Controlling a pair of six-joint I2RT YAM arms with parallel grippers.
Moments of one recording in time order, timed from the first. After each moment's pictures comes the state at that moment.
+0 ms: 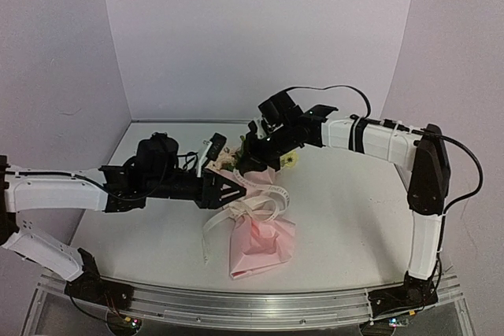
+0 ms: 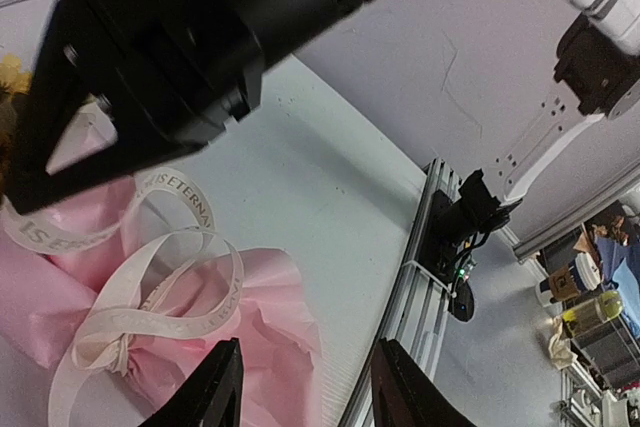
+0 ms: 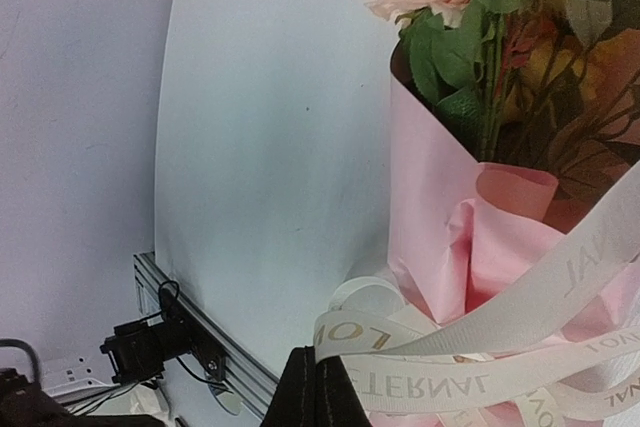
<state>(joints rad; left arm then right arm) -0.97 1.34 0.81 0.17 0.36 -0.45 0.83 1.99 1.77 -0.60 -0.34 0.85</state>
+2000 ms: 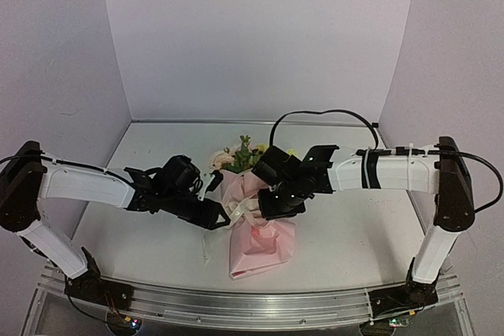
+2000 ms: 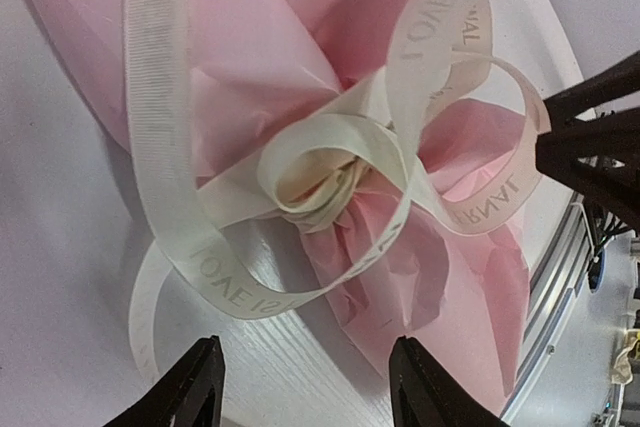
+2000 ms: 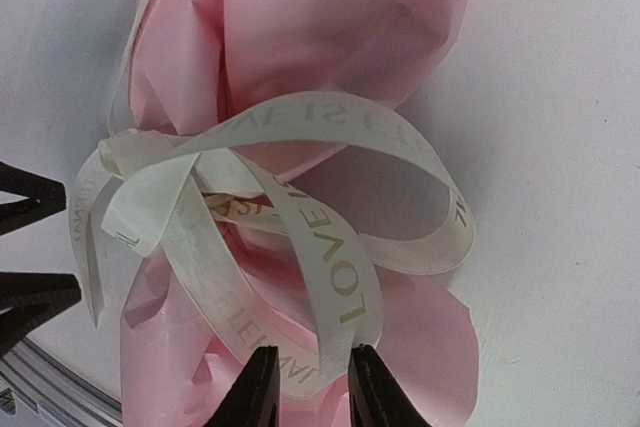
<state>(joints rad) -0.89 1.51 0.80 -0.13 0.25 -0.49 1.06 1.82 1.40 -0.73 0.18 0.78</state>
